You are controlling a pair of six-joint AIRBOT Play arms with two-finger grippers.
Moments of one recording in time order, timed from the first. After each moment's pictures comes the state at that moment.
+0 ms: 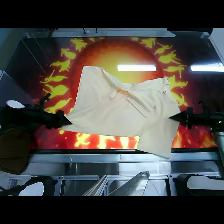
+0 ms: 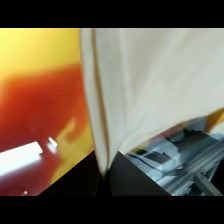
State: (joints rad) left arm 0.24 -1.33 0.79 0.77 -1.26 -1.11; right arm -0.63 -1.50 0.76 -0.49 1.46 0.82
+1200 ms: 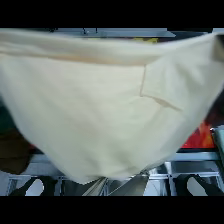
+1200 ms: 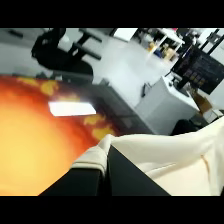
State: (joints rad) left arm 0.49 -0.98 1.18 0.16 -1.29 -0.86; right arm -0.45 -0.98 1.13 -0.18 1.16 0.77
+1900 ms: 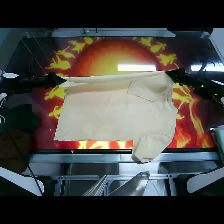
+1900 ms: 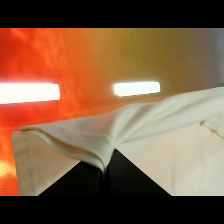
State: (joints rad) left arm 0.26 -1.87 1.49 0.46 -1.07 -0.84; right arm -0.35 -1.85 1.33 0.01 1.01 0.51
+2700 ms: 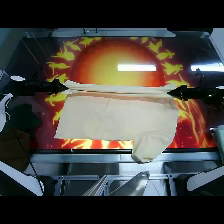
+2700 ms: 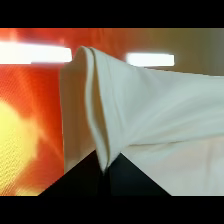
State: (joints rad) left arm 0.25 -1.94 1.48 0.60 -1.07 -0.92; right arm -0.47 -1.88 1.31 -0.45 1.27 0.66
